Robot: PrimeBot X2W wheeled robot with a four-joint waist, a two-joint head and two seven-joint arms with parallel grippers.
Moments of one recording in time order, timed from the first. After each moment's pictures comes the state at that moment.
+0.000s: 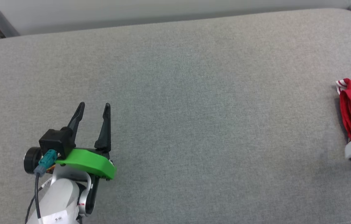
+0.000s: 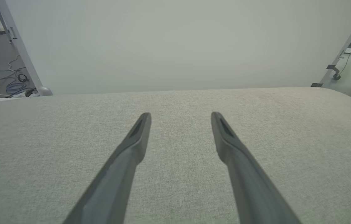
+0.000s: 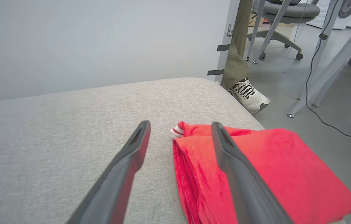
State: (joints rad) left arm -0.25 0.34 -0.32 0.15 -0.47 0.09 -0.25; right arm -0.35 -0.23 -0.29 0.34 0.13 0.13 -0.11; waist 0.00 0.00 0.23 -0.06
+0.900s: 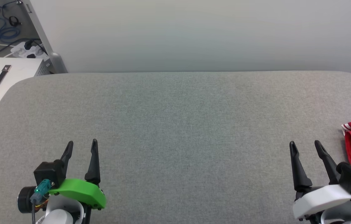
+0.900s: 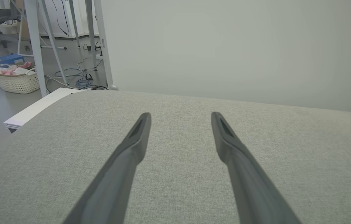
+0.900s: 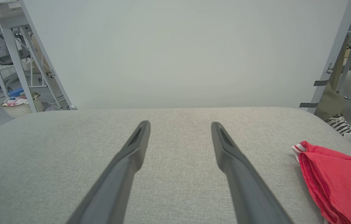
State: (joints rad) left arm -0.09 0.31 -0.24 0.21 -0.47 0.11 -0.26; right arm 0.08 -0.05 -0.04 -0.14 0.15 0.13 -0.01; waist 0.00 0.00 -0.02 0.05
